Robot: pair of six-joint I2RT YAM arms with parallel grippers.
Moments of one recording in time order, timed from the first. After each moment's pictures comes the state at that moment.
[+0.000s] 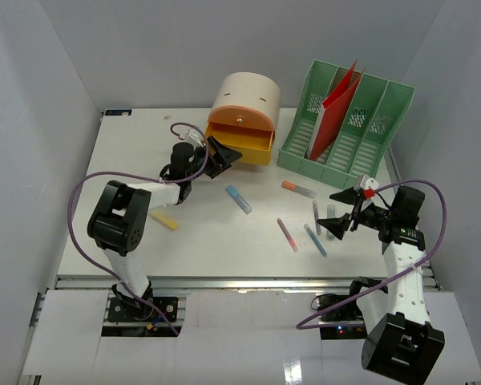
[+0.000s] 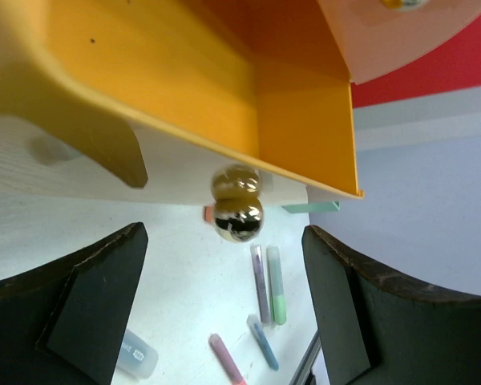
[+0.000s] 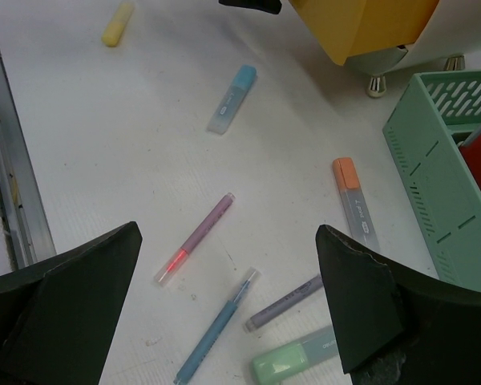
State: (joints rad) left arm -0.36 1.83 0.95 0.66 0.40 -1.00; right arm -0.29 0.82 0.54 -0.35 -1.33 -0.64
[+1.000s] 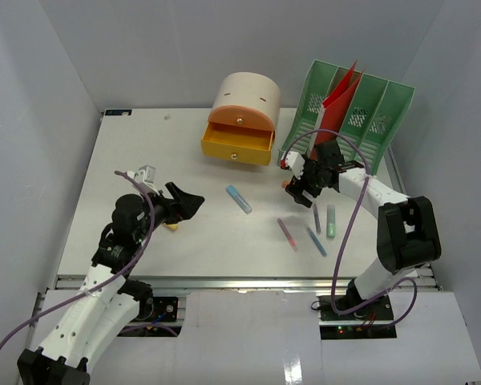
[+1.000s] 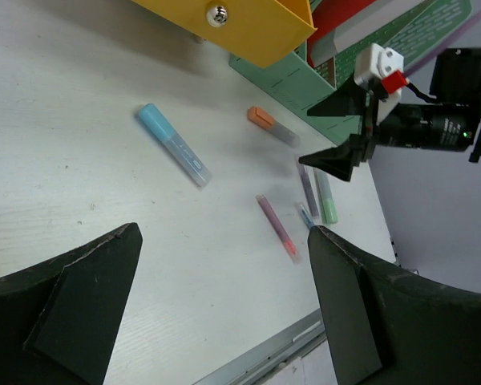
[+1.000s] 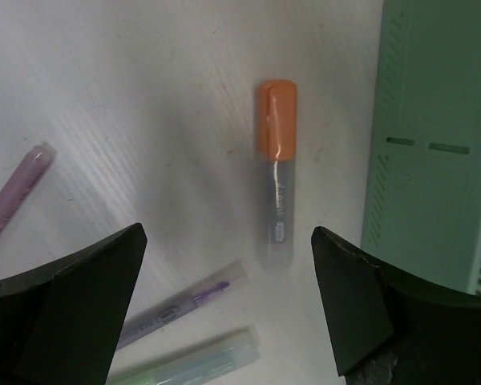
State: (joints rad) left arm -0.34 0.63 0.55 -0.16 0.22 -0.67; right arm 0.30 1.60 1.05 -0.44 -0.37 -0.81
